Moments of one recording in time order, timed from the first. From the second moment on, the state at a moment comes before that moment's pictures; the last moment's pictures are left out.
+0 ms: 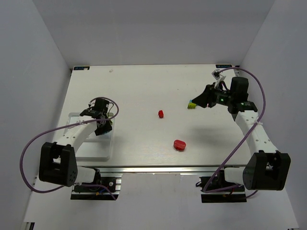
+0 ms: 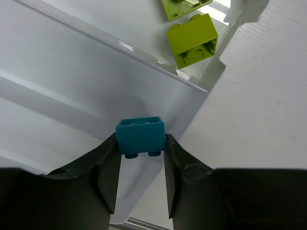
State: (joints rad) left arm -0.20 1.33 0.84 -0.70 -0.28 -0.57; right arm 0.03 1.26 1.02 -0.27 -0.87 0.07
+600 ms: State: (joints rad) left arm -0.18 1.30 0.85 -0.69 -0.27 -0.54; right arm -0.02 1.30 1.02 -0.35 -0.90 -0.22
